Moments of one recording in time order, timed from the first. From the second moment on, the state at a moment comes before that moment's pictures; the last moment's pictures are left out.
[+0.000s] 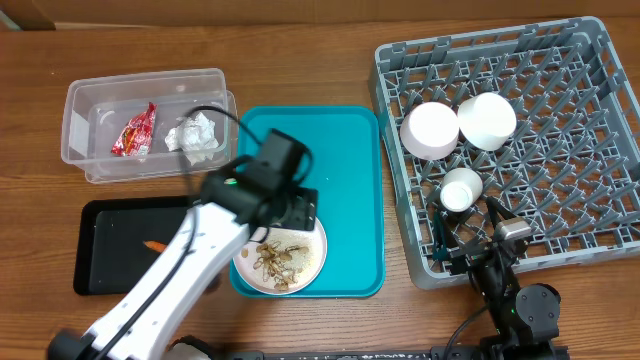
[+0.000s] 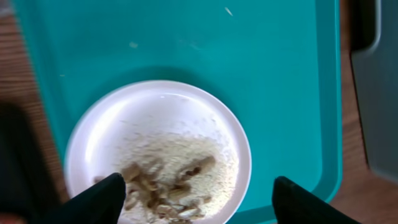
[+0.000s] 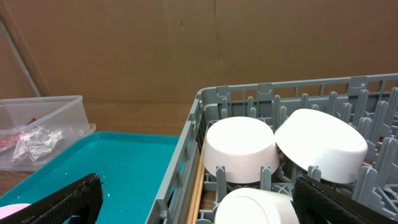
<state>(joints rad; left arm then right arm) -0.54 1.43 1.14 -0.98 0.02 -0.39 0.16 0.01 0.02 -0.02 -0.12 0.12</state>
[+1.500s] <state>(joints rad) -0.90 1.87 1.14 -0.84 -0.24 -0.36 0.16 0.01 0.02 -0.02 -0.12 0.12</state>
